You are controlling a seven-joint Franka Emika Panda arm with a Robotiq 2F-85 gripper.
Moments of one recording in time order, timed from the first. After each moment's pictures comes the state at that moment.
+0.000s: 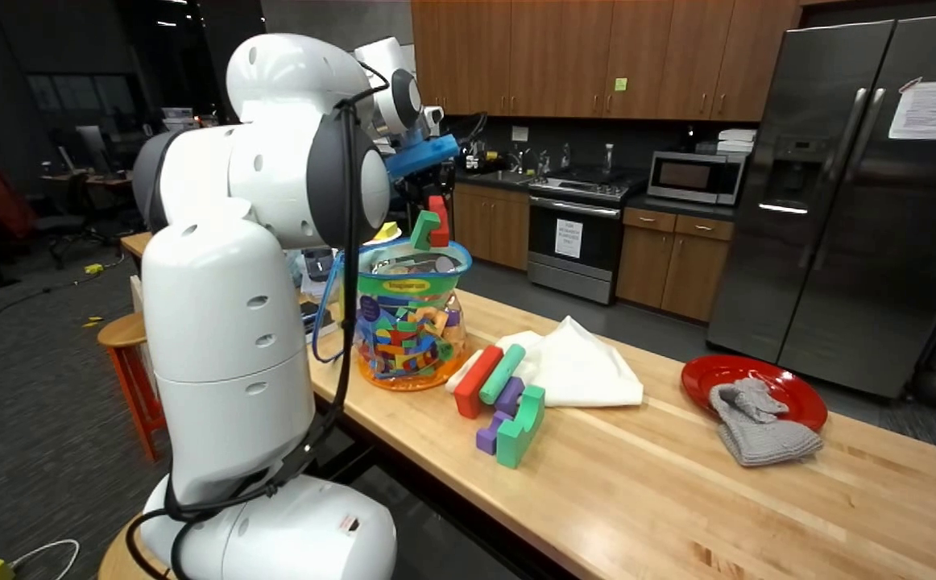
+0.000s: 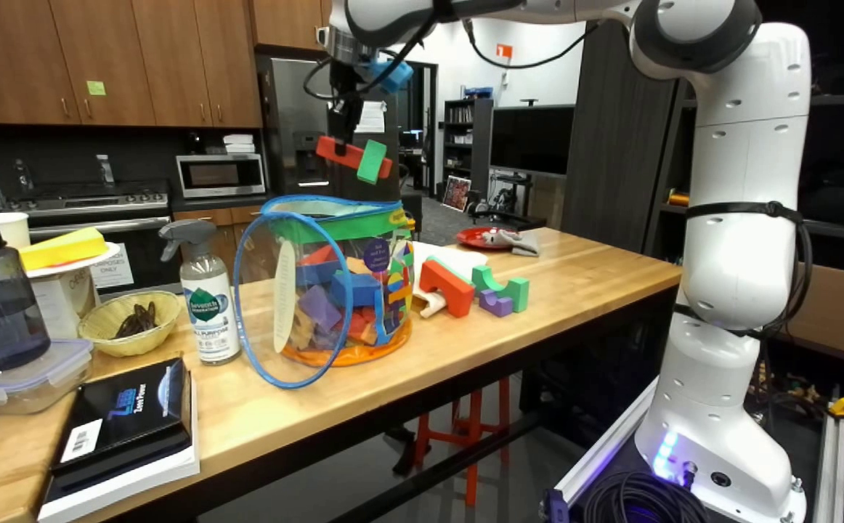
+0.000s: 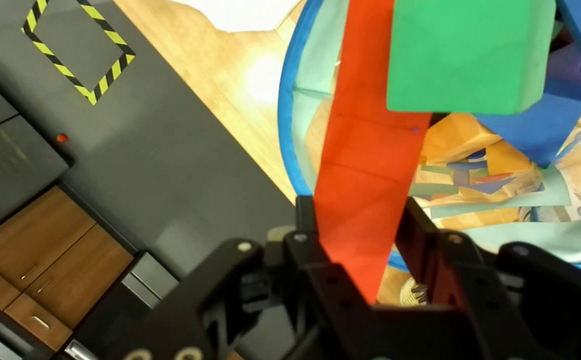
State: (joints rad) arm 0.21 0.12 0.20 -1.50 -0.24 1.97 -0.25
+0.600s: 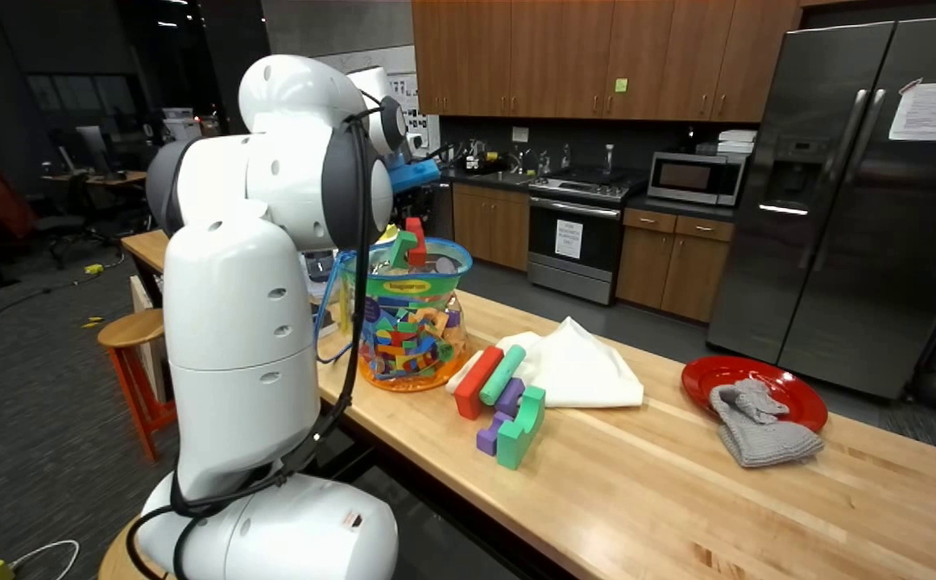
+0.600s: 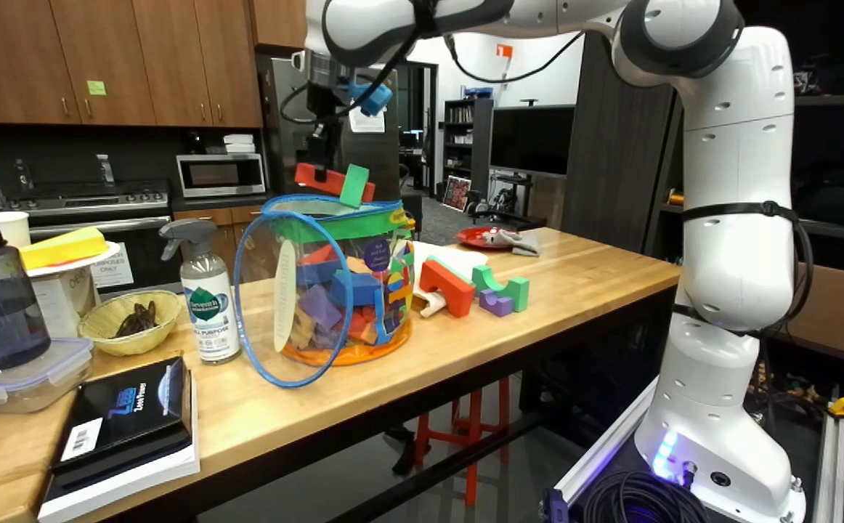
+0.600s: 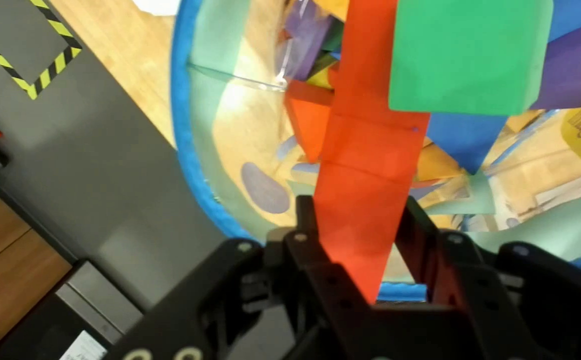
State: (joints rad) arm 0.25 0.18 0.24 -1.51 -0.21 1.97 -0.25
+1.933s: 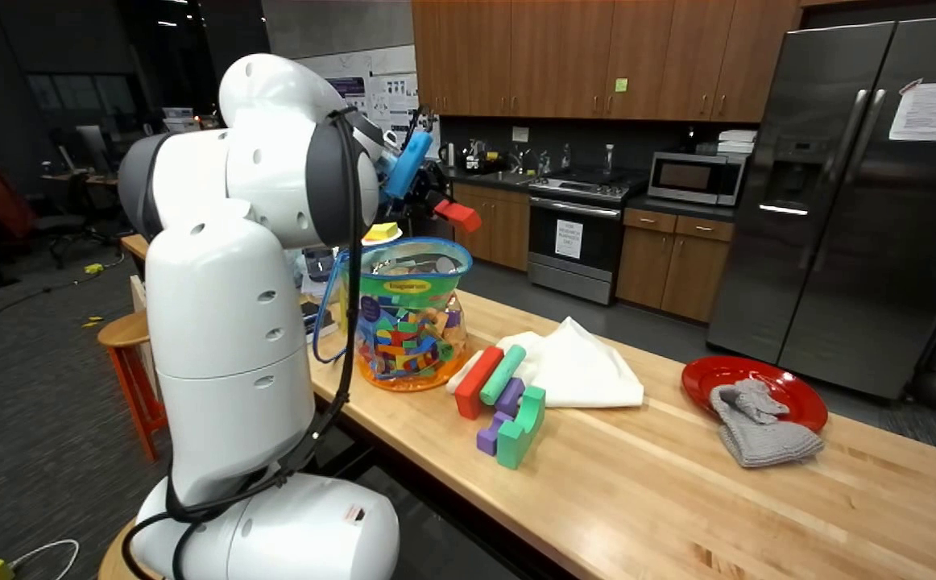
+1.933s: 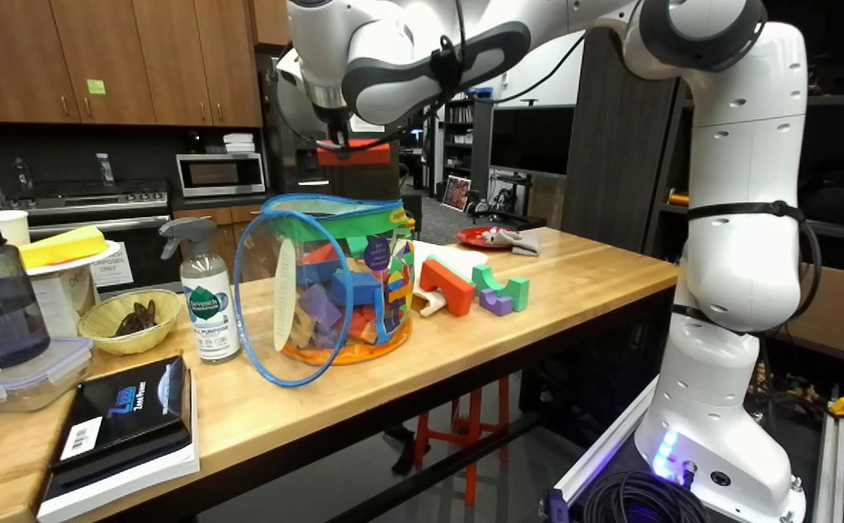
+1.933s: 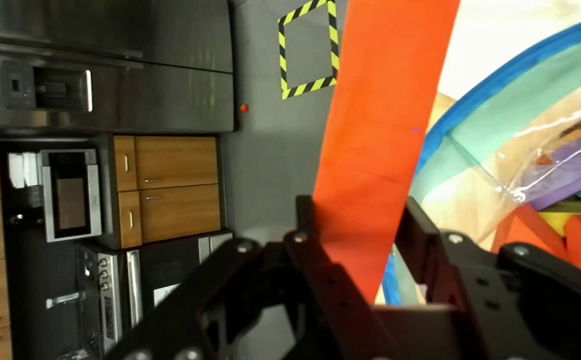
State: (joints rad) arm 0.31 0.14 0.23 -1.64 -0.96 2.04 -0.28
